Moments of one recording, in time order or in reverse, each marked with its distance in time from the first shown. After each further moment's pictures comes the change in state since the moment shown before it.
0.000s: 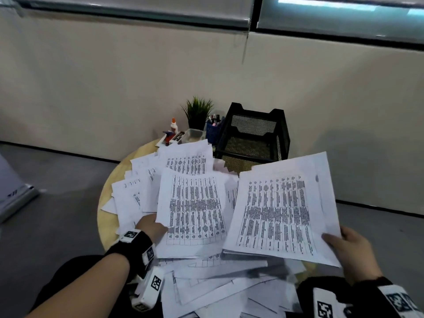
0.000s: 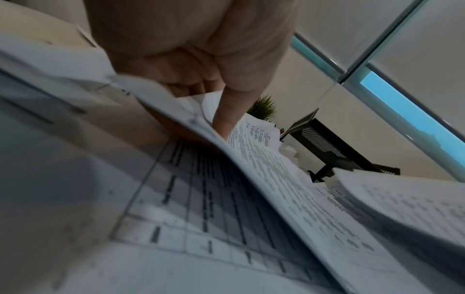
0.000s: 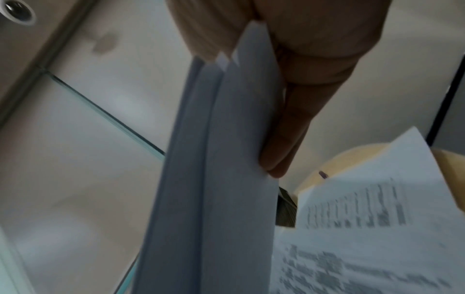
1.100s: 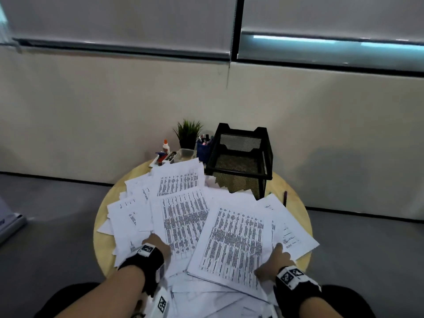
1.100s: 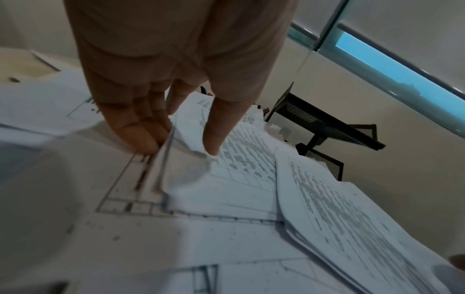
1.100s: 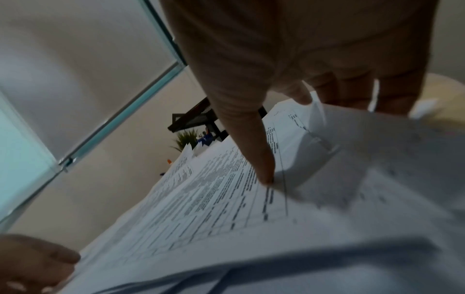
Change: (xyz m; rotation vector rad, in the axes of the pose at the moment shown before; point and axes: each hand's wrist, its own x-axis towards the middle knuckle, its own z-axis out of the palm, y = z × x) left_hand -0.023 0.029 0.010 0.405 -0.051 -0.187; right_hand -0.028 0.028 0.098 -0.980 -0.280 0.274
